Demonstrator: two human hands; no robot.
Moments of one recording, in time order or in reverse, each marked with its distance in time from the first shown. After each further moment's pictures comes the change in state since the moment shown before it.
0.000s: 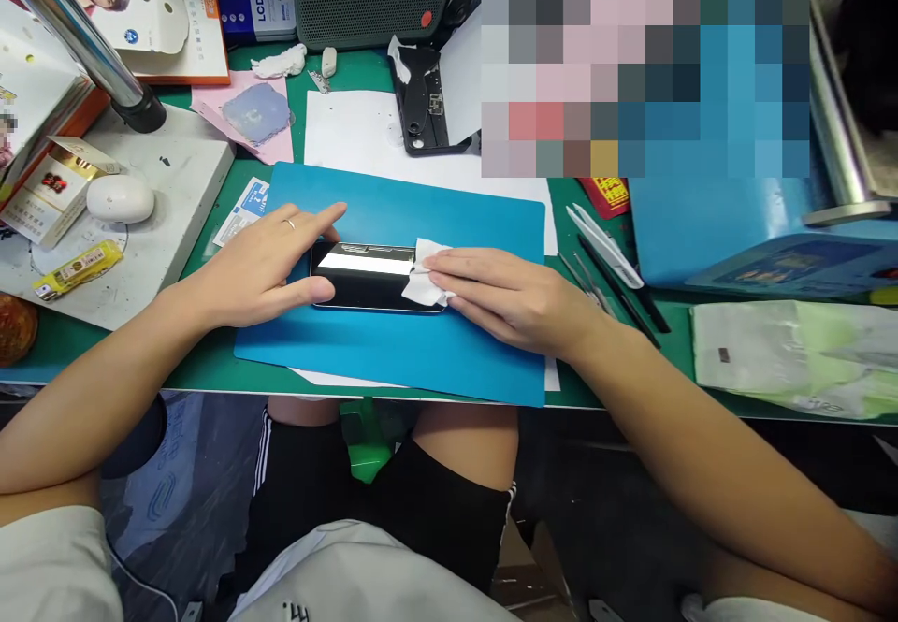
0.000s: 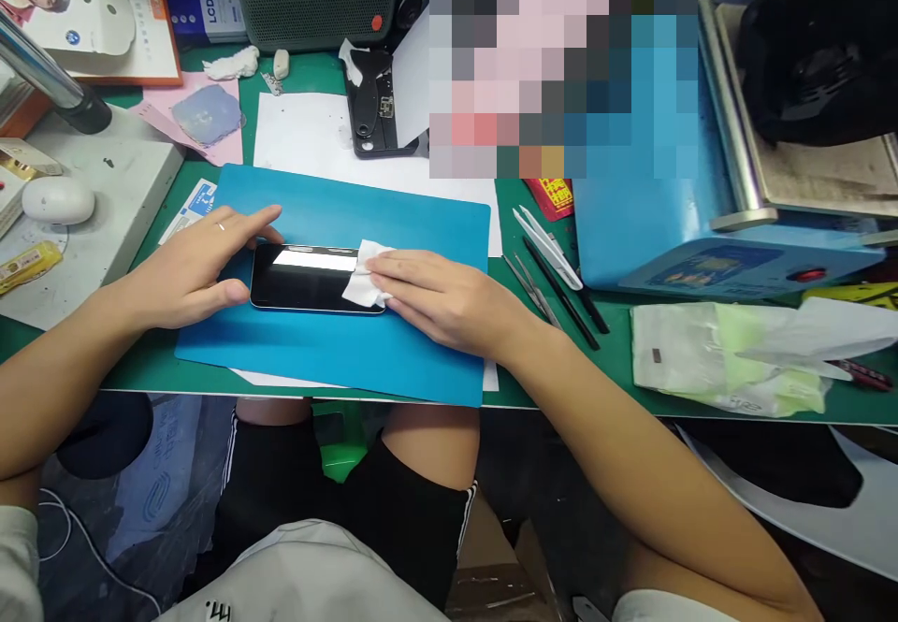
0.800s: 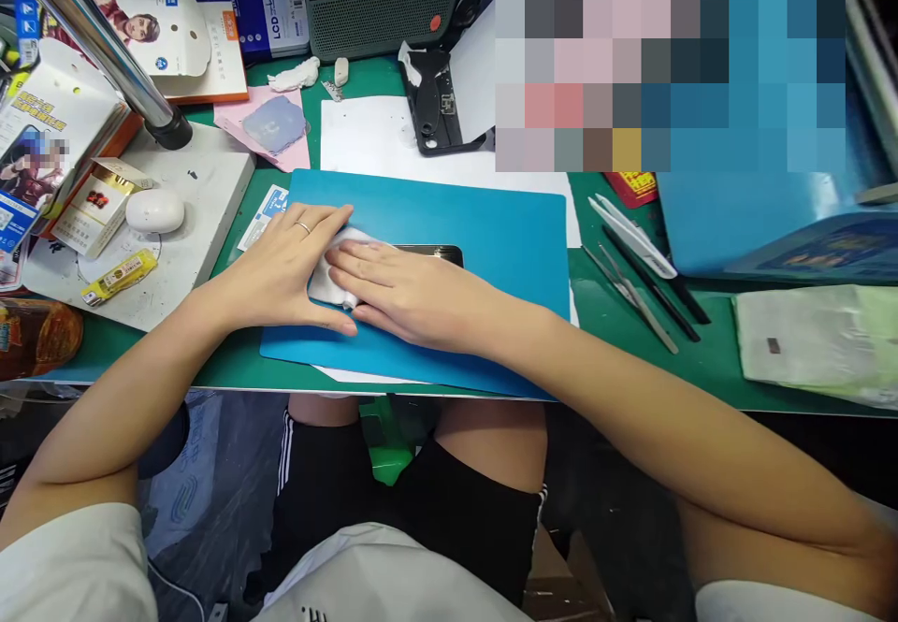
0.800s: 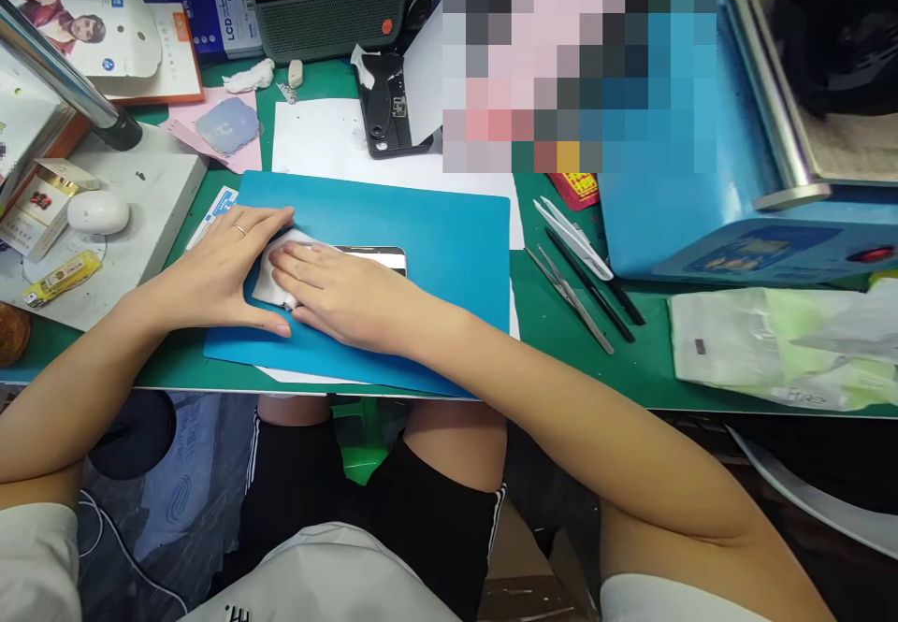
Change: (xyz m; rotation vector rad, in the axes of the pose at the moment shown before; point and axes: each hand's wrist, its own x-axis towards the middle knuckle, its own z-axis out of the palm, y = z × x) left_hand -0.006 -0.002 0.001 0.105 0.014 -0.004; right_hand 0.098 -0.041 0.048 -0.028 -0.265 -0.025
